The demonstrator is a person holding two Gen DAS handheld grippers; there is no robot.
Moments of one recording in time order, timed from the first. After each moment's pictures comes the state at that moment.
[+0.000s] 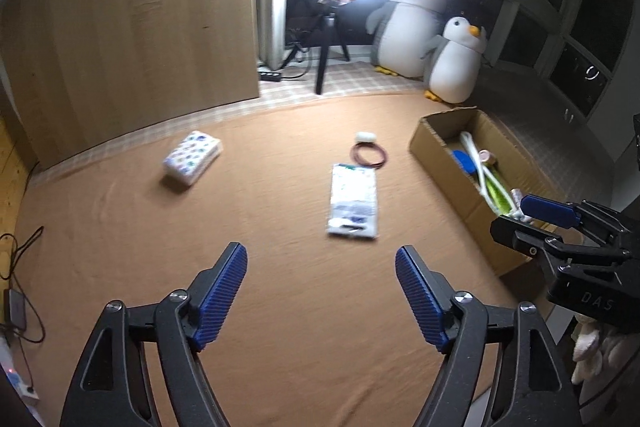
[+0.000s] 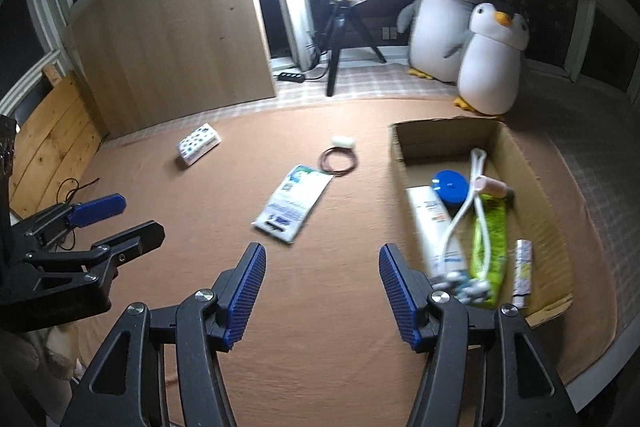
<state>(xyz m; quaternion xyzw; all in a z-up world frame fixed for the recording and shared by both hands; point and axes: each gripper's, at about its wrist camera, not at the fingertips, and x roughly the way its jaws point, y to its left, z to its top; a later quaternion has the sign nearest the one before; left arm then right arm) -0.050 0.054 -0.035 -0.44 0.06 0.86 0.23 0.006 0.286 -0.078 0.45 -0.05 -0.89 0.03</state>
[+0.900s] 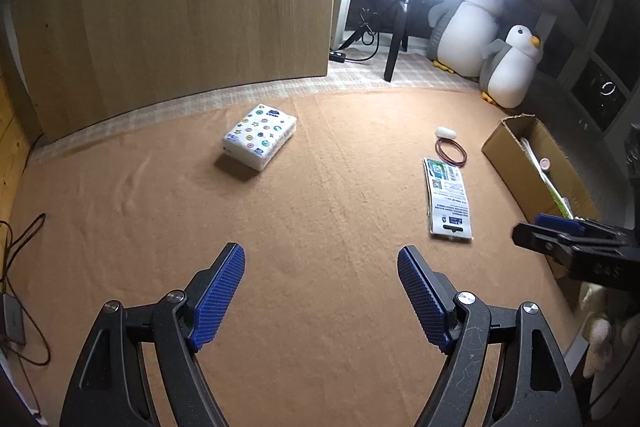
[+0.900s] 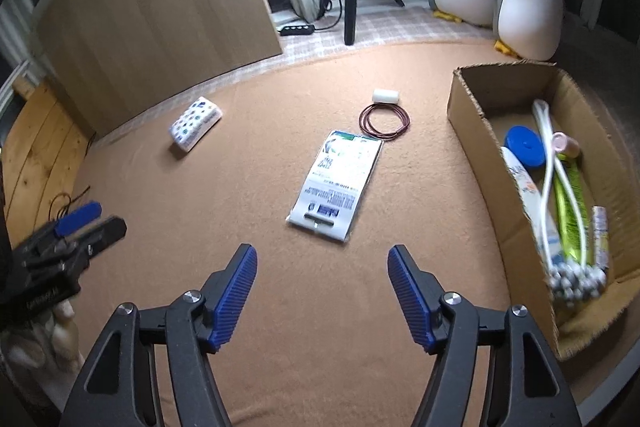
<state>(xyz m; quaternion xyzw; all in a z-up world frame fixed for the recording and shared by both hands) -0.125 -0.019 -0.091 -0.47 0.04 0.86 0.21 -0.065 0.256 -0.139 0.52 -0.12 -0.84 0.02</state>
